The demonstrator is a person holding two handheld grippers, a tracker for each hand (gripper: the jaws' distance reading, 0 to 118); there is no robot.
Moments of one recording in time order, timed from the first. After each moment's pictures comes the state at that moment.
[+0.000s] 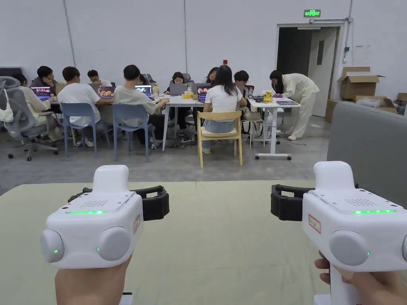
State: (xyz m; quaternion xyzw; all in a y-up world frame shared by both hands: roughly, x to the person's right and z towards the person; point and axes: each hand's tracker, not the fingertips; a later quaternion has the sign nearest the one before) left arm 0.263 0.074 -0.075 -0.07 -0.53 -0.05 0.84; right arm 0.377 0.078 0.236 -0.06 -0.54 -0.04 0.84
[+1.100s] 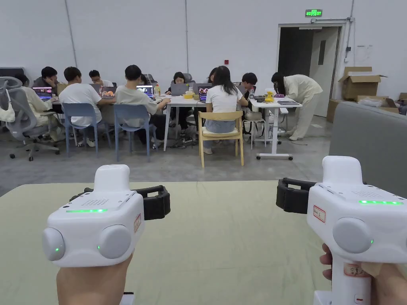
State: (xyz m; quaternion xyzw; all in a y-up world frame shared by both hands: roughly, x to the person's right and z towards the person) left arm 0.264 0.075 -0.075 -0.08 -0.53 -0.04 0.84; right arm 0.381 0.088 0.238 -0.06 -0.57 -0.06 0.82
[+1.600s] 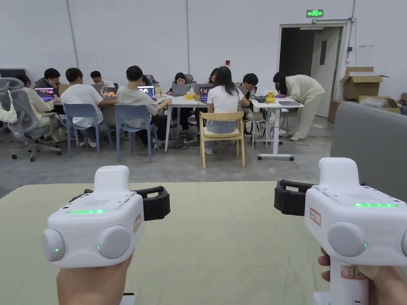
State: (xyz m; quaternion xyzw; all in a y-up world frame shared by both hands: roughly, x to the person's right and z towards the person) left arm 0.263 0.075 -0.077 -0.08 -0.53 -0.04 0.84; right arm 0.378 0.086 0.232 -0.06 -0.58 -0.05 0.81
